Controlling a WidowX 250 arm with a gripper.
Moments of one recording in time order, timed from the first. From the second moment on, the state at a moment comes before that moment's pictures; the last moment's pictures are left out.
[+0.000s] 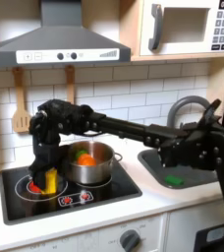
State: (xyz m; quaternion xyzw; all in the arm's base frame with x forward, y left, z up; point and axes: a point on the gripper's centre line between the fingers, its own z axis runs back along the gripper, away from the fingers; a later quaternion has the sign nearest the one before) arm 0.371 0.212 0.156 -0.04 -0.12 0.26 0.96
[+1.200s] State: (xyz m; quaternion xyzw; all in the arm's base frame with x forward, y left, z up) arm 0.376 0.224 0.148 -0.05 -0.11 0.26 0.96
